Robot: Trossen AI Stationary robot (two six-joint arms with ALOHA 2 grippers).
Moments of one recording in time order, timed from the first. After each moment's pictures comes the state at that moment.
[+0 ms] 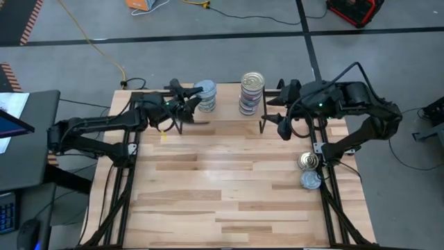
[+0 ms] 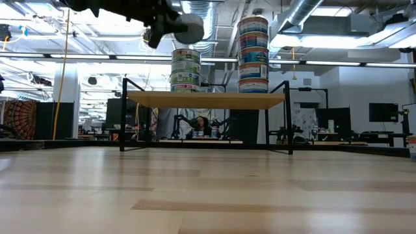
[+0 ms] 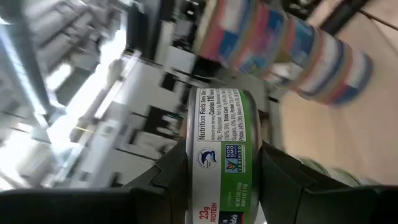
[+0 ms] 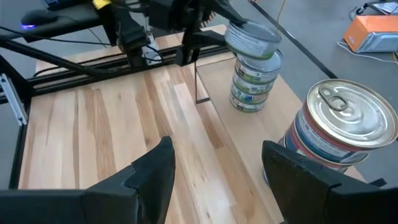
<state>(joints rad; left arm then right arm) 0.33 1.14 0.86 0.37 -0.27 1.23 0.07 1.35 1.93 -1.17 0.34 0.23</state>
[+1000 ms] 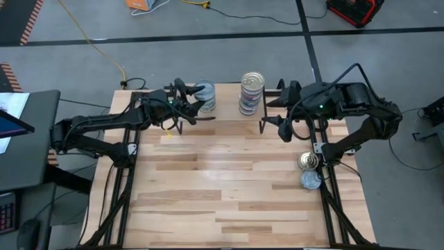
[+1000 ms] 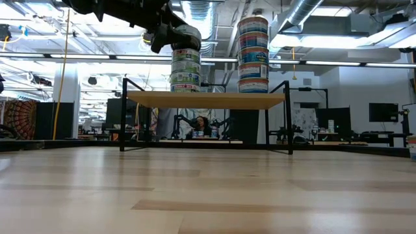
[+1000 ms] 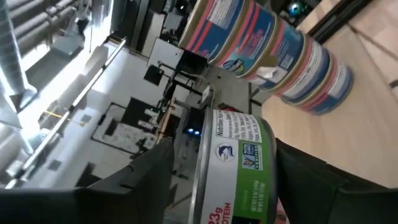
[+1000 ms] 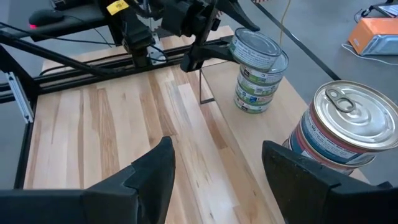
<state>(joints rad) 0.33 1.18 0.87 0.33 -0.24 1.10 0.09 1.35 1.93 -1.17 0.34 0.23</state>
